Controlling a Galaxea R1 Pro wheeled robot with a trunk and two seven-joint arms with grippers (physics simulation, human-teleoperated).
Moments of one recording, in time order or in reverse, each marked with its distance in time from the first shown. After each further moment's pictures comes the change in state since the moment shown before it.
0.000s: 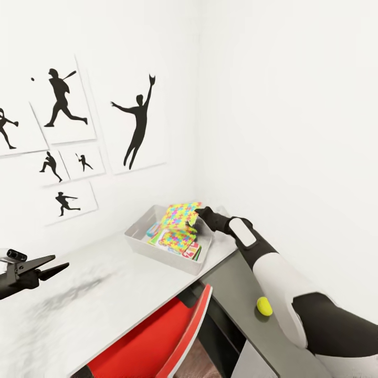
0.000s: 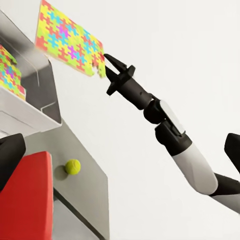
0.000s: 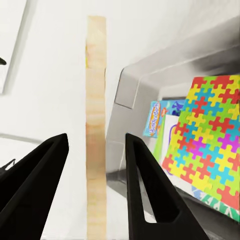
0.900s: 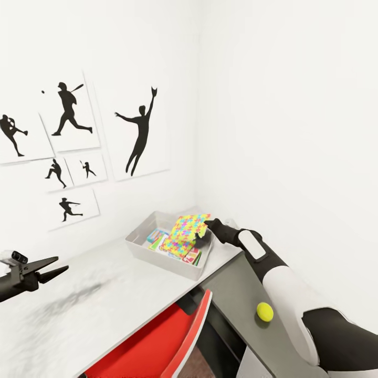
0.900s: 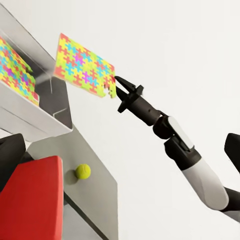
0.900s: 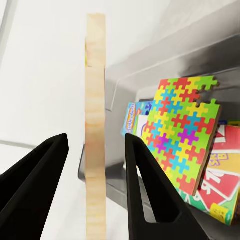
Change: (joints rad) left arm -0.001 -0.005 0.011 0.026 -0.004 0.000 0.069; right arm 0.086 -0.061 -0.004 -0.023 -0.003 0.008 0.003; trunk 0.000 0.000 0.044
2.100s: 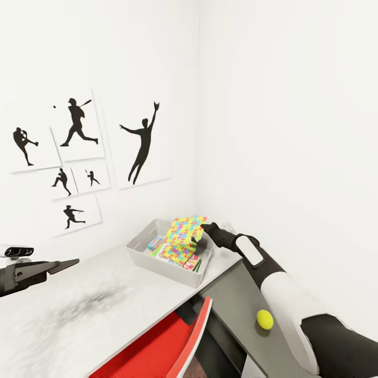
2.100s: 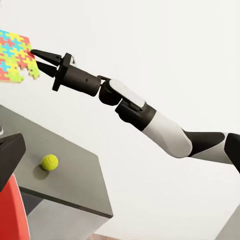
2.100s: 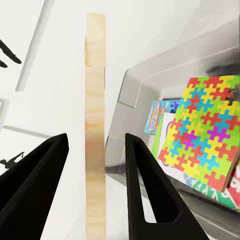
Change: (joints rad) left arm 0.073 -0.018 -0.017 -0.390 -0.008 0.025 -0.115; right arm 0.036 0.013 0.008 -0.004 0.008 -0.007 0.061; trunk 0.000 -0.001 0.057
